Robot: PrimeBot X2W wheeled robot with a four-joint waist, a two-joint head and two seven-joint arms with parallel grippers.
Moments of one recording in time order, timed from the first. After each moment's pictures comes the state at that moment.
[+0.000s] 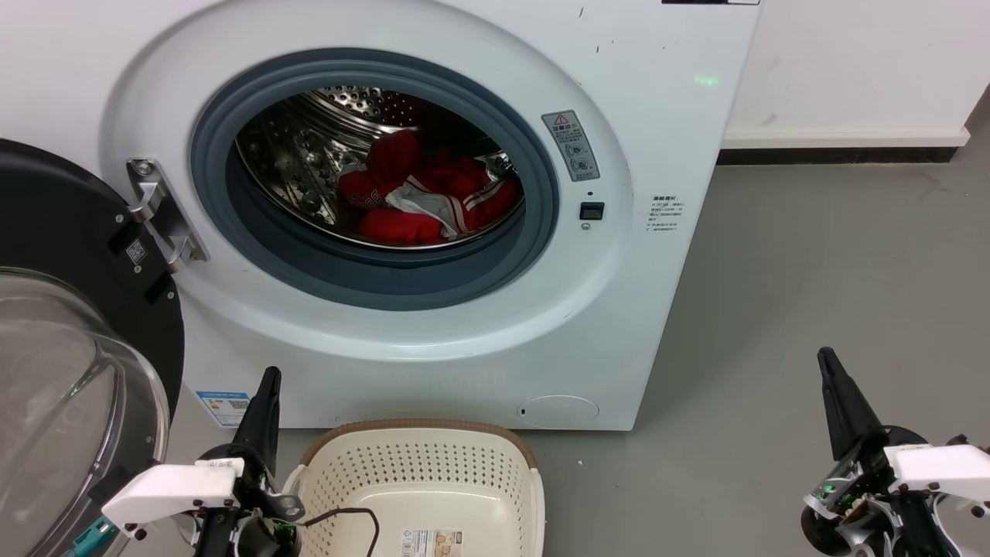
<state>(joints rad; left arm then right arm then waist) -0.10 0.05 0.11 0.25 -1.61 -0.13 0.11 -0.10 -0.05 -0.11 0.25 1.62 0.13 0.11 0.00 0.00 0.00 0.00</state>
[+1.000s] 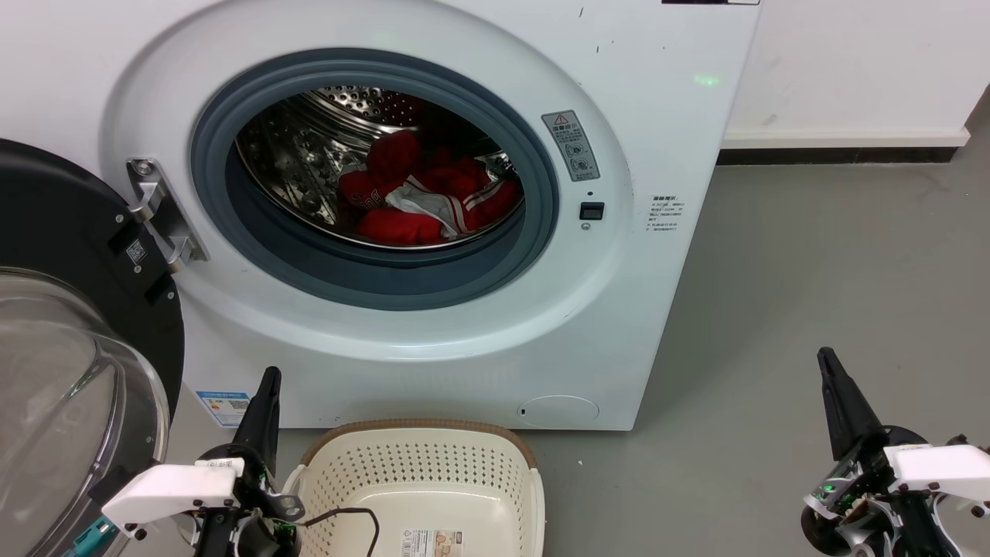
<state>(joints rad) -0.10 0.05 0.11 0.25 -1.61 -0.13 0.11 -0.10 -0.05 -0.11 0.25 1.62 0.13 0.11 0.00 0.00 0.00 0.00</state>
